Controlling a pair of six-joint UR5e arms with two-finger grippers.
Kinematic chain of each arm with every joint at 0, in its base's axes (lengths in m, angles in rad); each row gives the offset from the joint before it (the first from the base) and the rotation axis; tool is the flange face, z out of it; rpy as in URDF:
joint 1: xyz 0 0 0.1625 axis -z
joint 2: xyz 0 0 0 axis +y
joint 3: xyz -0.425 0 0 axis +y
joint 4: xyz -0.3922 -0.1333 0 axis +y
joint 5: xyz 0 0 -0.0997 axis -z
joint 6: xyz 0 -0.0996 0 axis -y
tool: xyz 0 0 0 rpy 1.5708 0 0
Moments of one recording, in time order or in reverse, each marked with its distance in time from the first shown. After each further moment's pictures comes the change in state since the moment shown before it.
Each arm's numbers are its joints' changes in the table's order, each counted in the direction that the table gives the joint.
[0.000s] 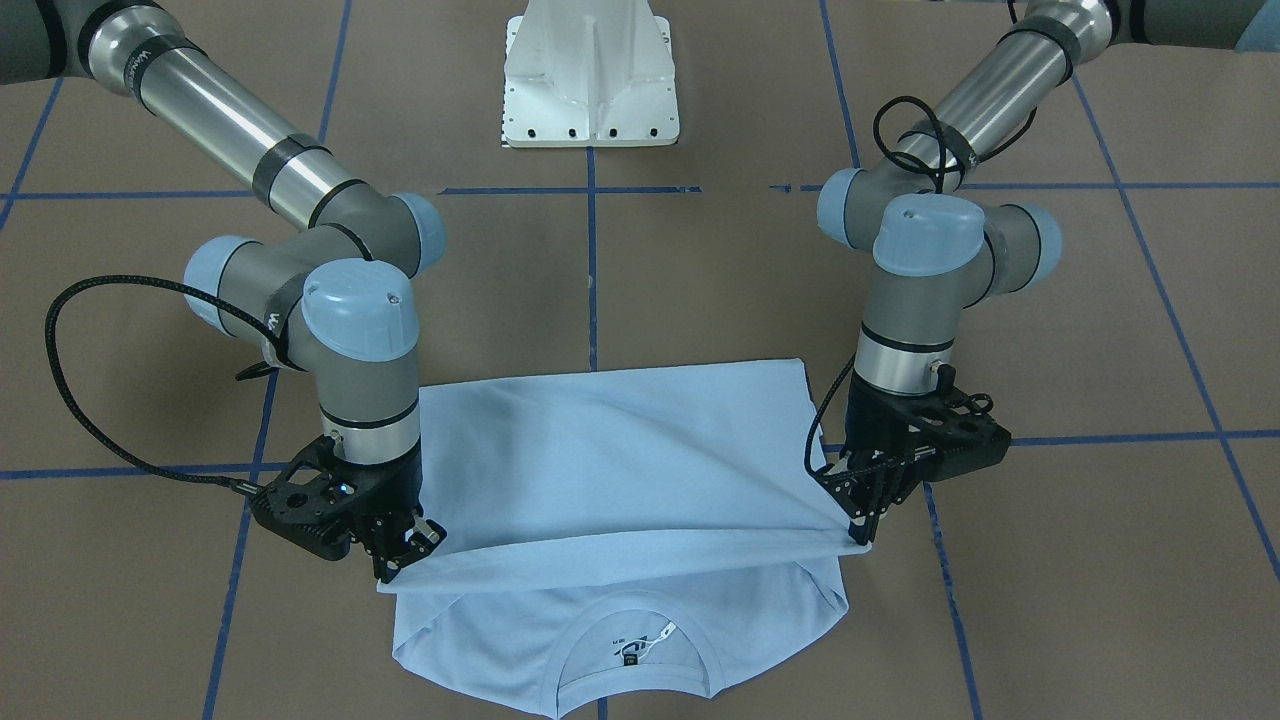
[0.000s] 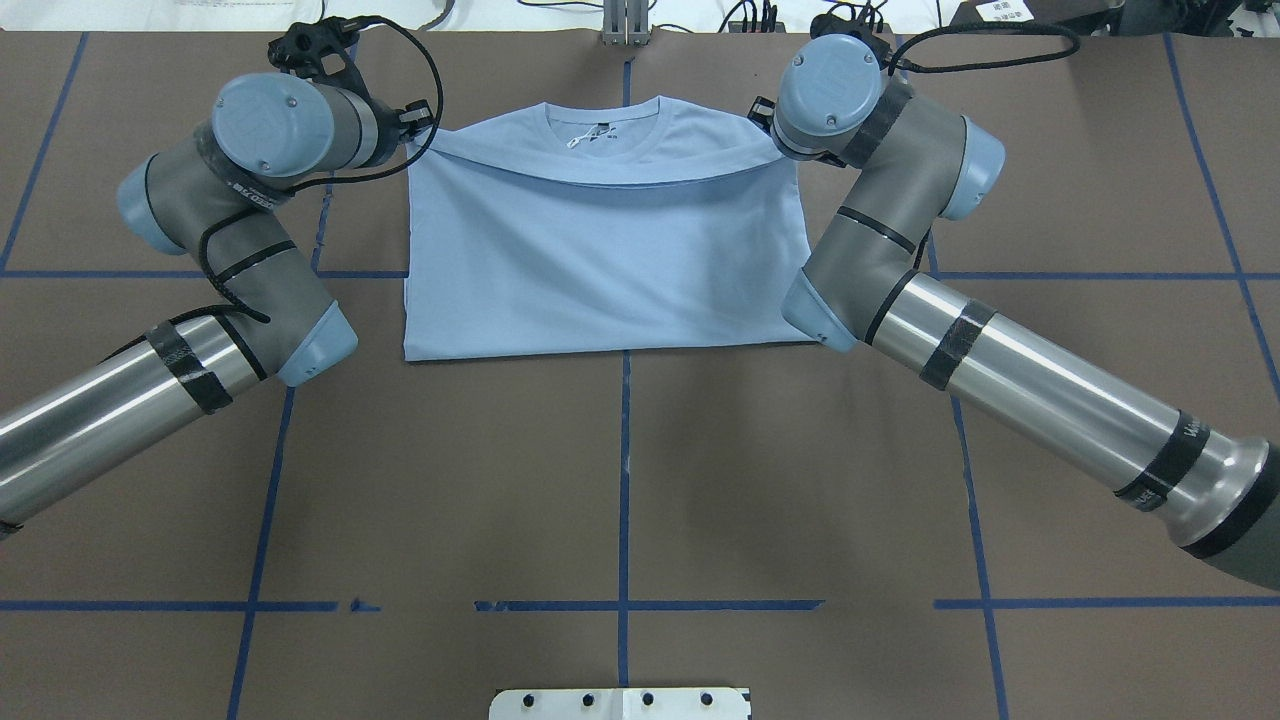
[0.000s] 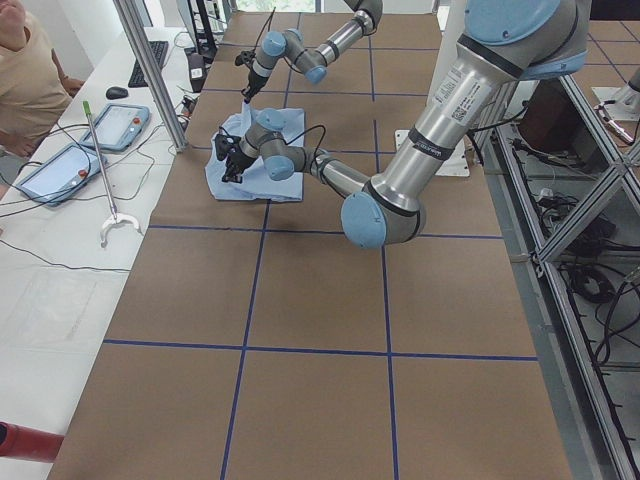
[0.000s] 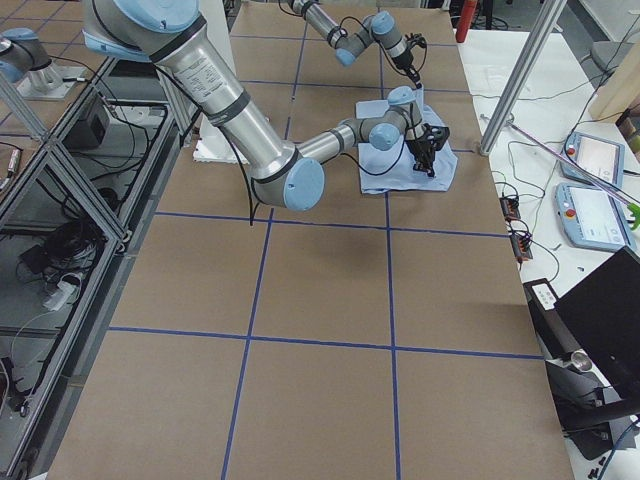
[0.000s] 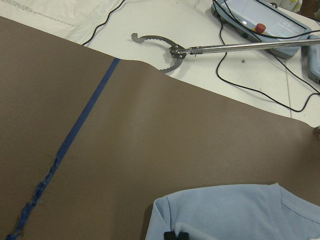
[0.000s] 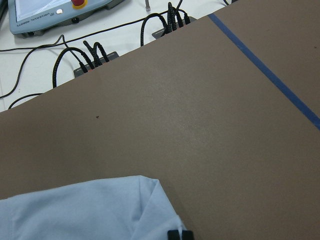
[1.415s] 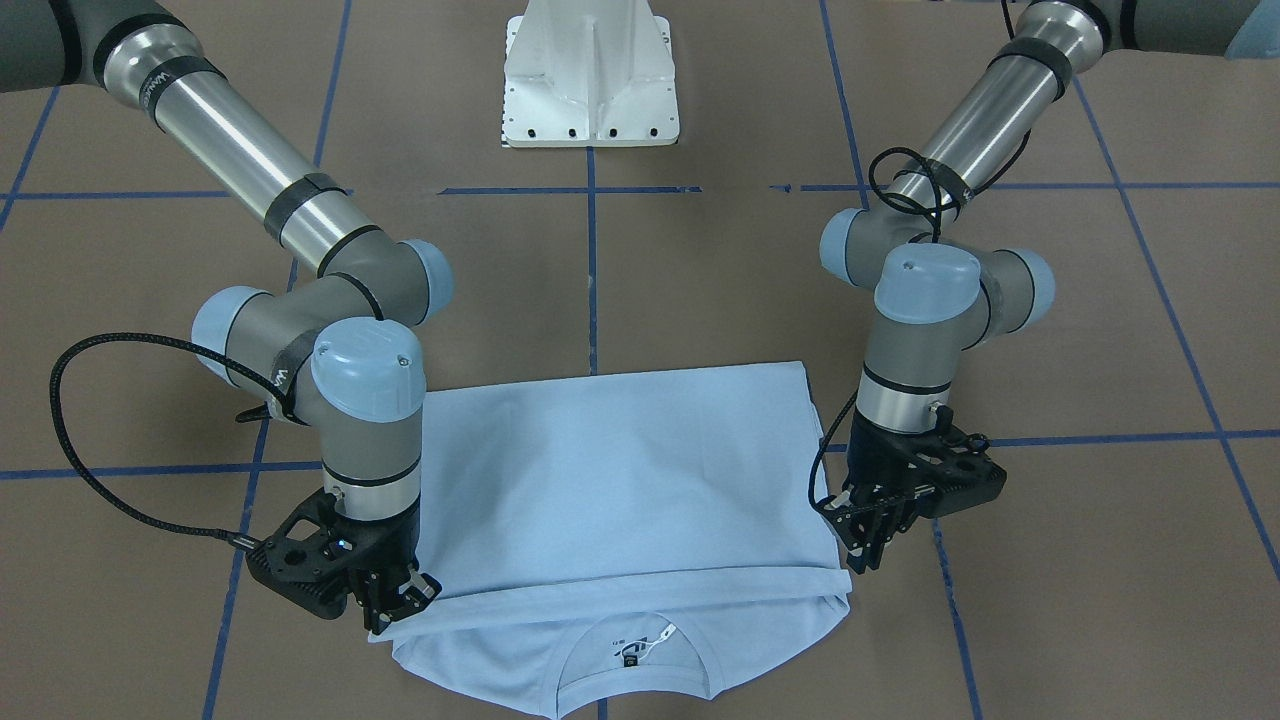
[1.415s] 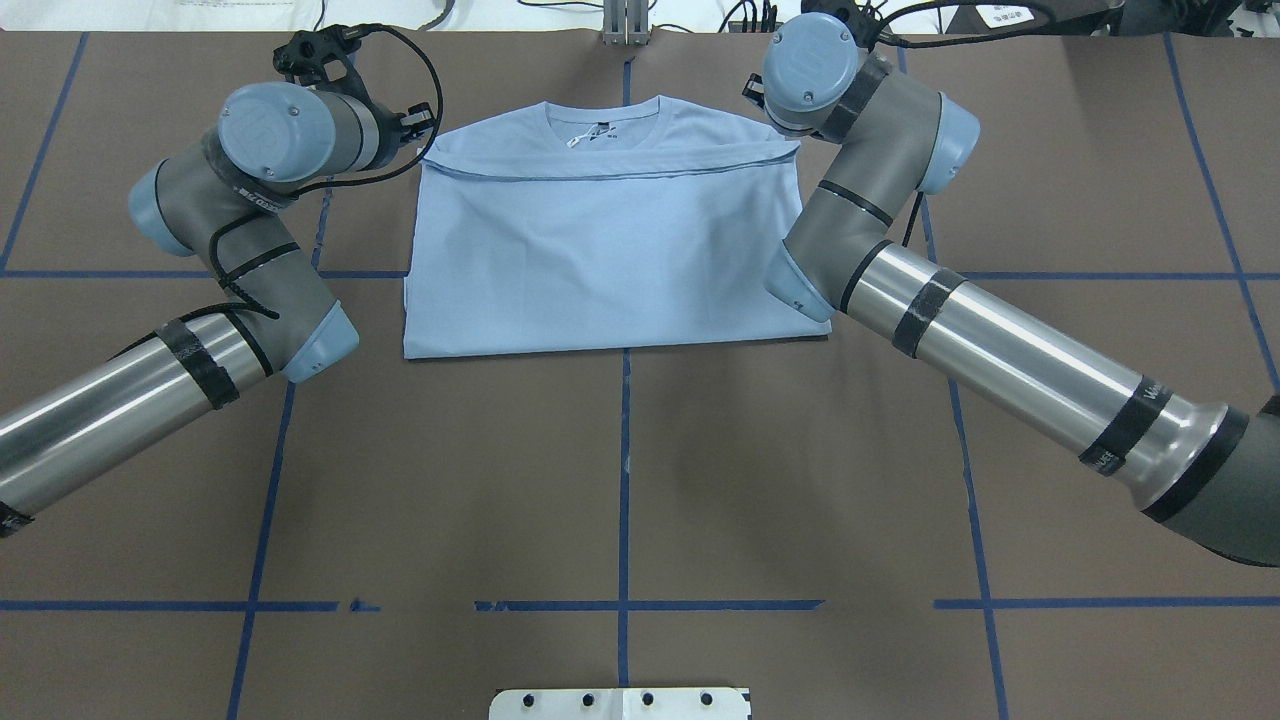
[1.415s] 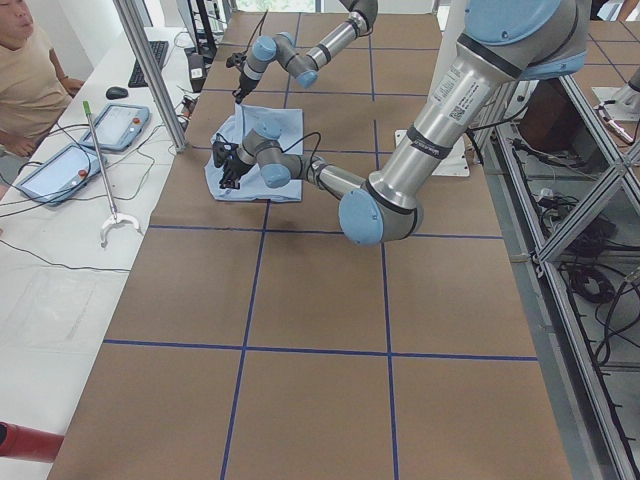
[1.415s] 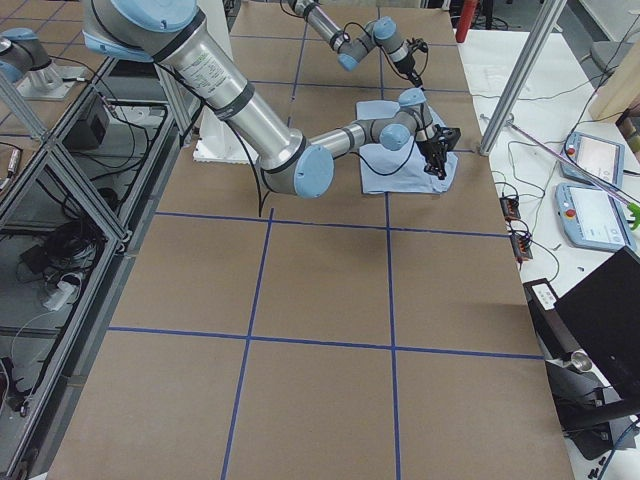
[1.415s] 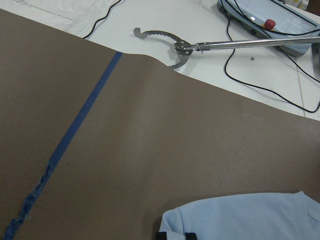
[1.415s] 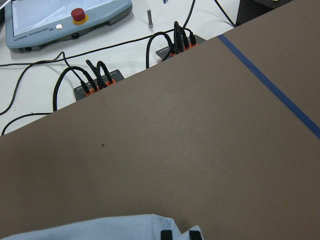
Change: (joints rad) left arm 0.002 0.013 -0.062 0.075 -0.001 -0.001; right arm -0.019 -0.088 0.149 -0.041 -0.028 -0.024
